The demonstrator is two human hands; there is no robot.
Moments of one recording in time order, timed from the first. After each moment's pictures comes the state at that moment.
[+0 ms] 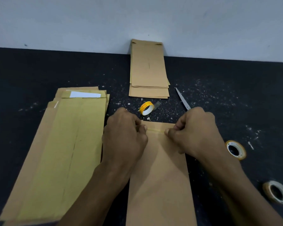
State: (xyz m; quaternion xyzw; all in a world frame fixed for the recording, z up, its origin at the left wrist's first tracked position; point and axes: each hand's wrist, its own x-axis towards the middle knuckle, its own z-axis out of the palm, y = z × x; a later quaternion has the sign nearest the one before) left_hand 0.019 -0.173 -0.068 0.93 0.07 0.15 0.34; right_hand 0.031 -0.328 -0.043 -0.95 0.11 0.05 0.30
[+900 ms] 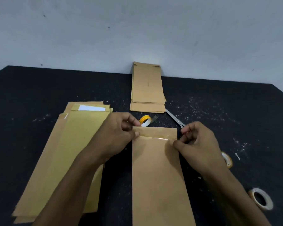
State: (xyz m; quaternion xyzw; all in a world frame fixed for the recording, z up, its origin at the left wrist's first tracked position) left_hand 0.024 -0.135 -0.039 0.84 -0.01 -0.04 0.54; right_hand 0.003 -0.349 -0.041 -0.88 0.09 -0.02 0.46
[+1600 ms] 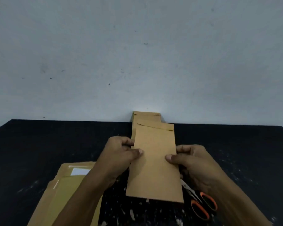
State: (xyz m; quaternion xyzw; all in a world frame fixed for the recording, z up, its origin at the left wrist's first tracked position) left_hand 0.117 -0.144 0.009 0.79 0.05 -0.02 0.62; right_hand 0.122 -0.350 0.000 -0.73 0.05 0.11 0.68
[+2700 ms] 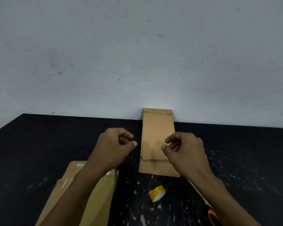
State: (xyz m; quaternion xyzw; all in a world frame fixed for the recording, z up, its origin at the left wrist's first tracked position) left_hand 0.148 -0.103 0.001 0.89 0.03 0.10 0.44; right_hand 0.167 -0.308 -0.018 -0.92 -0.04 -0.13 0.37
